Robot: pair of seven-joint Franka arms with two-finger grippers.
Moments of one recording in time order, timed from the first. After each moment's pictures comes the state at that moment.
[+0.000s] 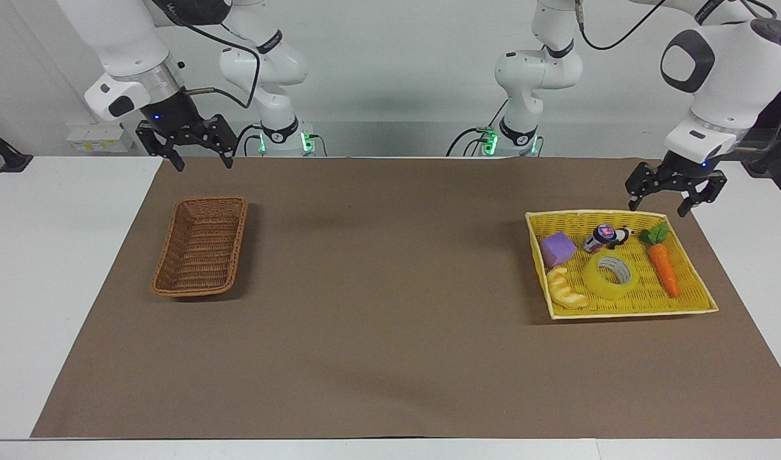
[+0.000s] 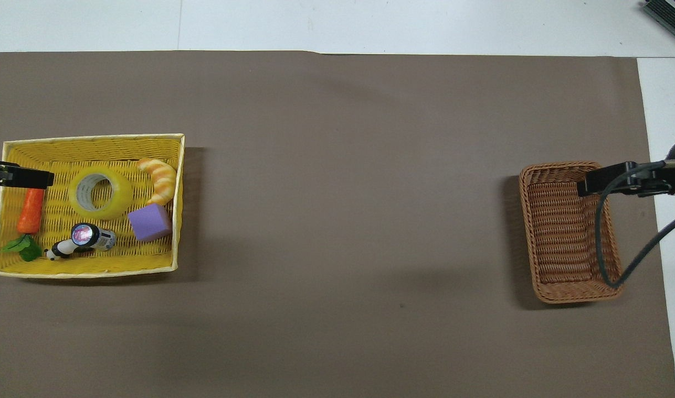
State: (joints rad) left arm -0.04 -0.03 0.13 -1.88 -0.01 1.99 0.32; right arm -0.03 -0.04 0.01 -1.60 0.11 1.56 0.00
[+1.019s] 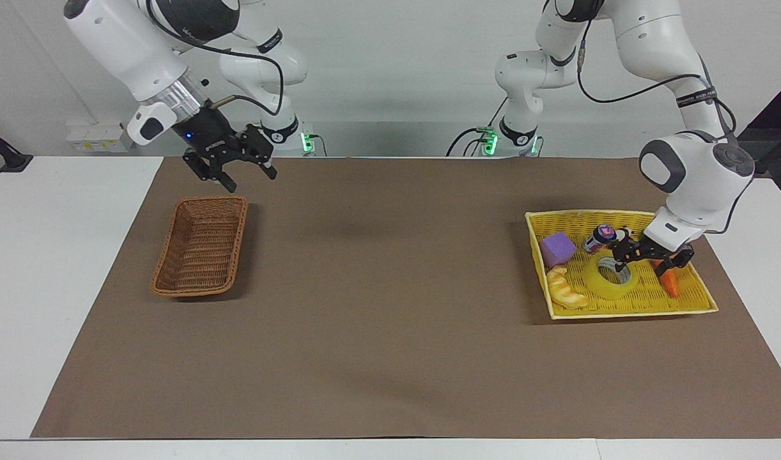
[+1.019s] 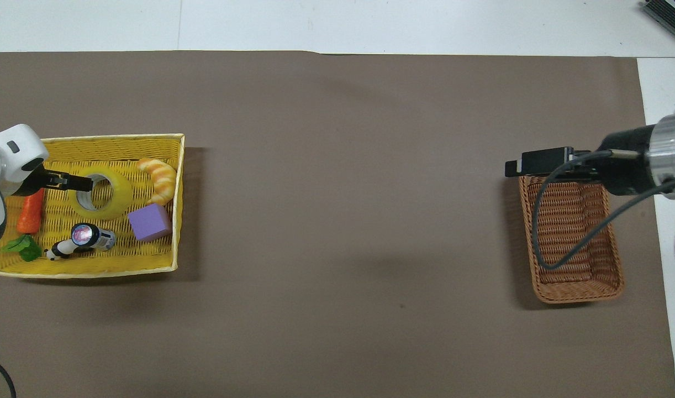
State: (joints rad) left arm 0.04 0.23 0.13 -1.98 -0.09 2.31 0.43; right arm 0.03 -0.06 0.02 -1.78 0.45 1.85 0.00
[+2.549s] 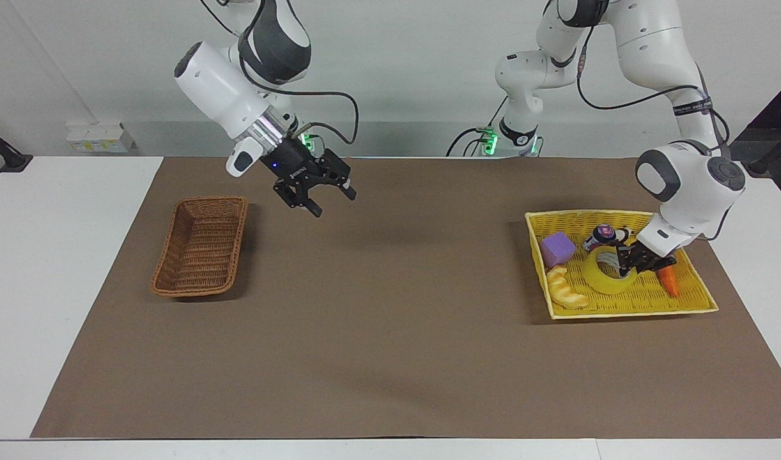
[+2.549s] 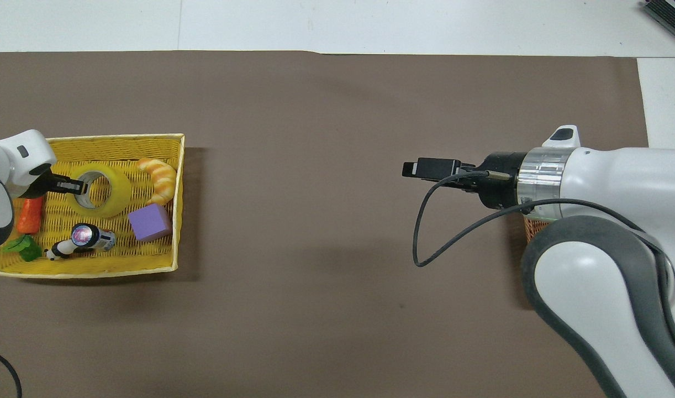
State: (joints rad) left arm 0.03 0.23 0.12 -1.97 -0.10 2.29 0.48; right arm 0.23 -0.07 0.03 -2.01 0.74 2.25 0.00
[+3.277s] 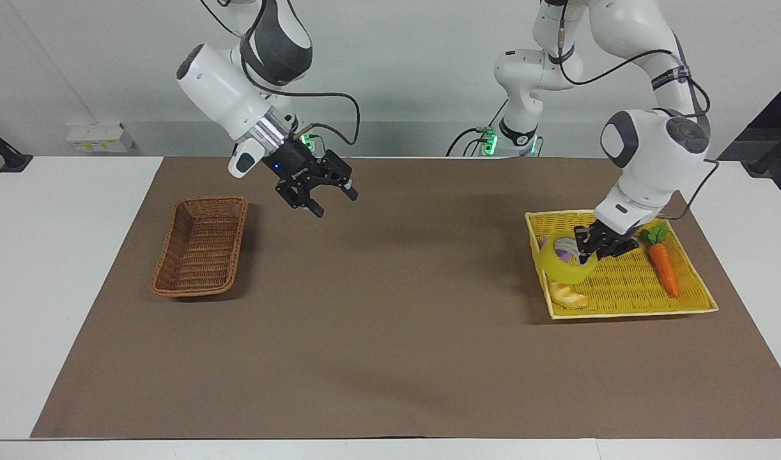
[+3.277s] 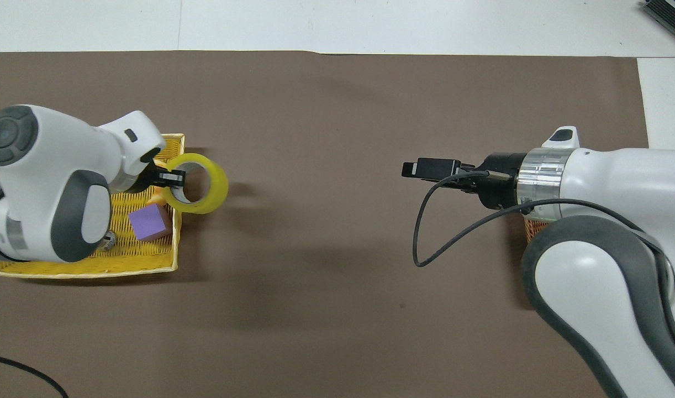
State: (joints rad) left arm -0.35 0.12 0.11 -1.96 -0.15 2.16 0.02; right arm 0.23 -0.07 0.03 -2.01 0.75 2.25 0.00
